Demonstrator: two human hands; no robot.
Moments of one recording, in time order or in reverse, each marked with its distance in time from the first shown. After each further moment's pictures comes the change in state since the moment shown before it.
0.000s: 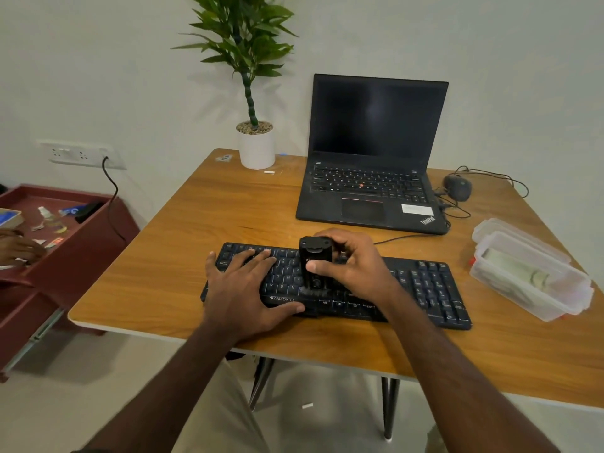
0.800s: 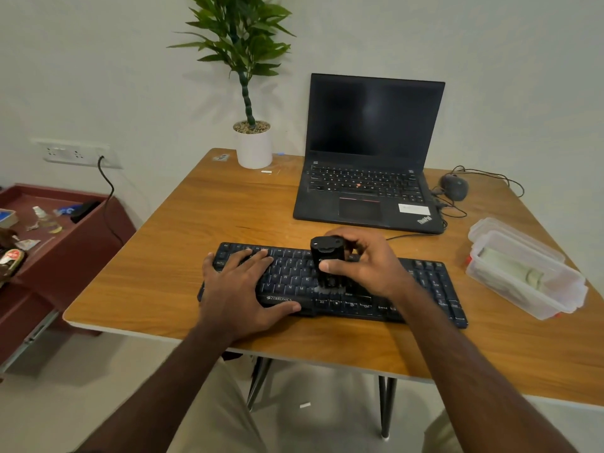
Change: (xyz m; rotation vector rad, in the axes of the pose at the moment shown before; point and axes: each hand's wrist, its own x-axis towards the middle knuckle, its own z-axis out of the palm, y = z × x) left_hand 0.000 -0.002 0.000 -0.026 -0.001 -0.002; right_hand -0.005 -0.002 -0.026 -0.018 -0.050 -0.011
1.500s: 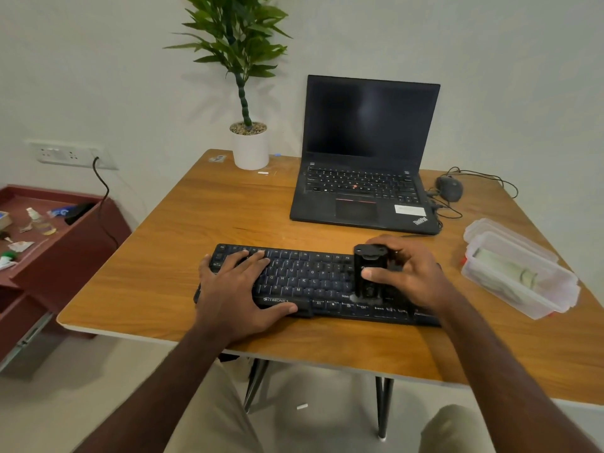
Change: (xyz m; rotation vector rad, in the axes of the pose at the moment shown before) left_hand 0.000 0.001 -0.002 -0.011 -0.004 -0.004; right_hand -0.041 0.007 -0.051 0.005 0.047 0.071
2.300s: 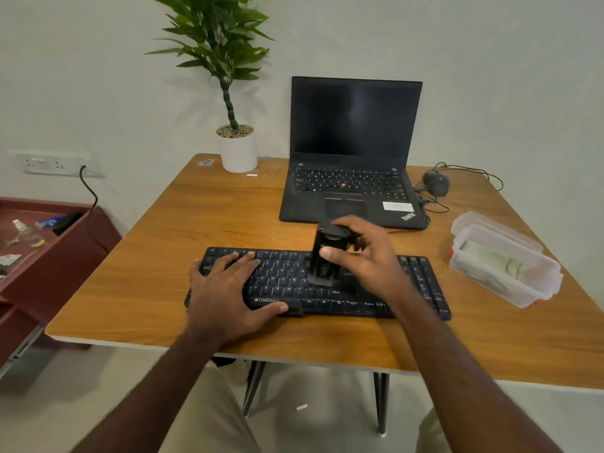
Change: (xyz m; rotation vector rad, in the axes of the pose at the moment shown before) left_hand 0.002 0.002 -0.001 0.011 -0.003 -0.003; right_hand 0.025 -0.009 0.043 0.036 0.167 -0.128
